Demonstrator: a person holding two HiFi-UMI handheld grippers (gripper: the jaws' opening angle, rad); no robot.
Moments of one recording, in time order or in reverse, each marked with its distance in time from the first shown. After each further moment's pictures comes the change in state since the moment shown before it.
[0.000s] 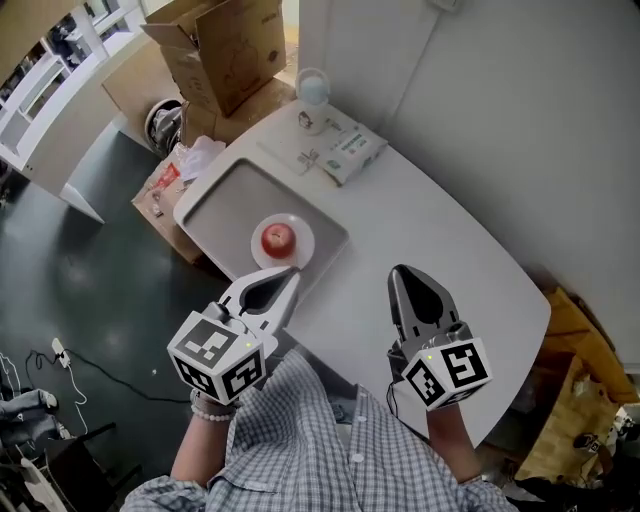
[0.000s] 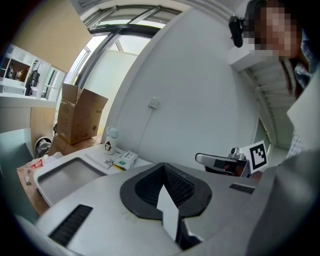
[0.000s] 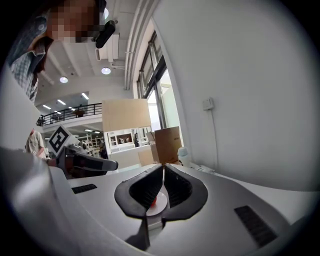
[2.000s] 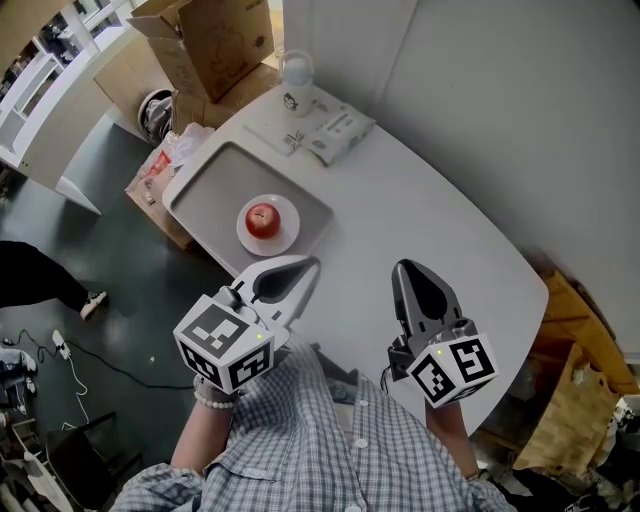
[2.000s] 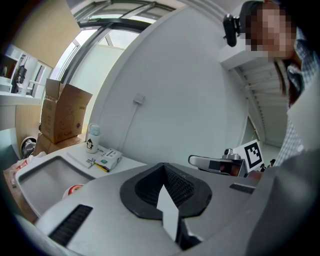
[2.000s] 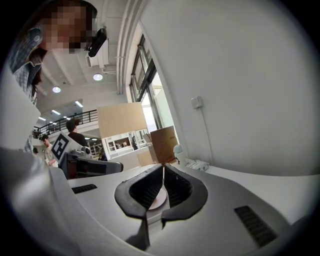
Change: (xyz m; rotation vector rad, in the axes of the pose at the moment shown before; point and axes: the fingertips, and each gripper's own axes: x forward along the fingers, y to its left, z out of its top) left arm 0.033 -0.056 -0.007 0.044 0.022 -0.118; right arm -0.038 -0.029 -0.007 0.108 -0.011 -0.017
